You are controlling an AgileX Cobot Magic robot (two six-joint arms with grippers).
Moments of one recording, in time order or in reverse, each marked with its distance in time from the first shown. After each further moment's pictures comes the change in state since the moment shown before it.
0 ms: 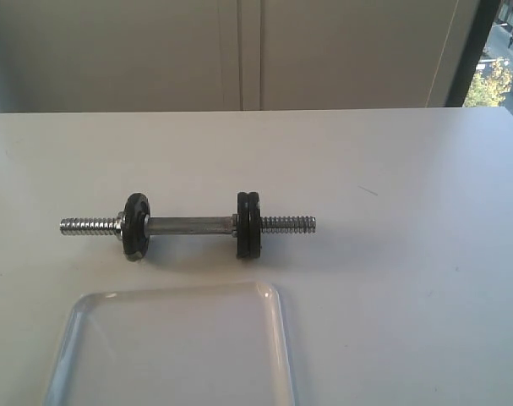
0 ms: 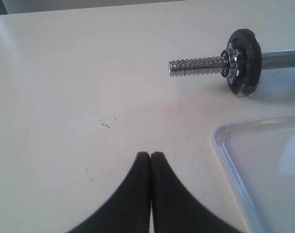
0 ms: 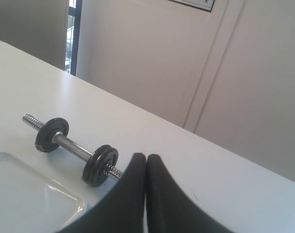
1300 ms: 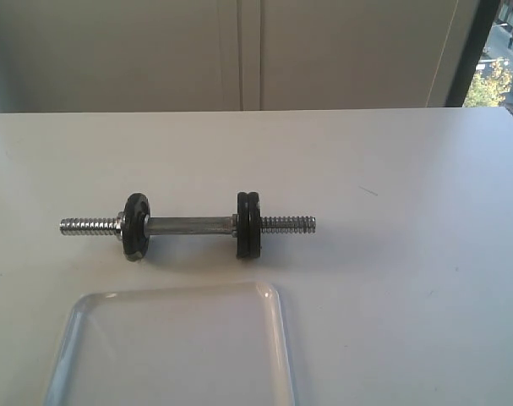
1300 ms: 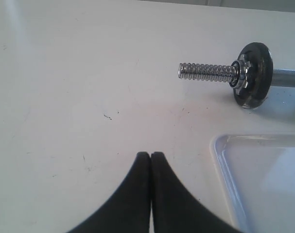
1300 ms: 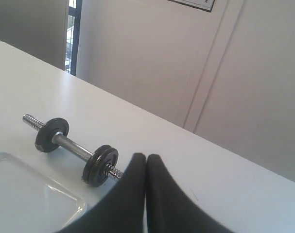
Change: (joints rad) left arm 0.000 0.000 0.000 0.079 0.004 -0.223; right arm 0.000 0.000 0.000 0.000 0.000 0.000
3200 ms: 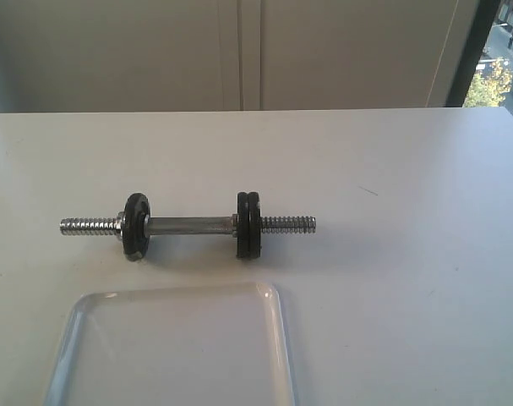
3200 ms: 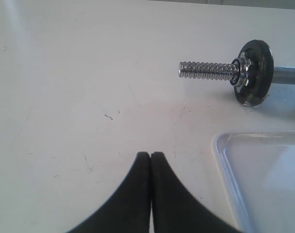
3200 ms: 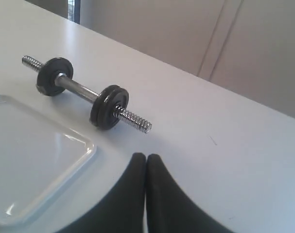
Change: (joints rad) left arm 0.000 0.000 0.000 0.002 0.004 0.014; right arm 0.000 -0.089 0.309 0.003 -0.086 -0.002
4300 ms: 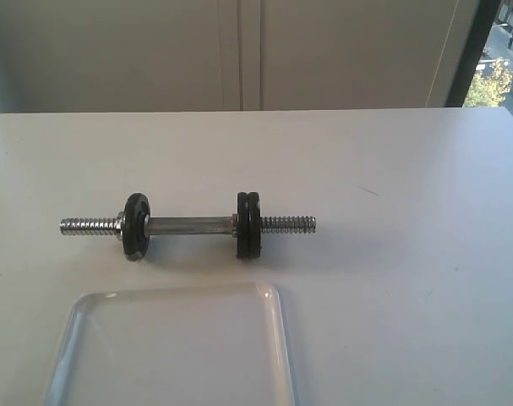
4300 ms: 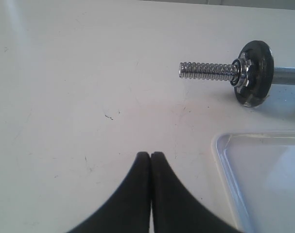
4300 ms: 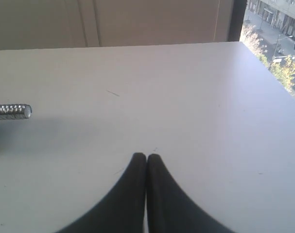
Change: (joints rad) left arm 0.000 0.000 0.000 0.002 0.000 0.000; right arm -0.390 -0.103 0.342 -0.128 -0.246 0.352
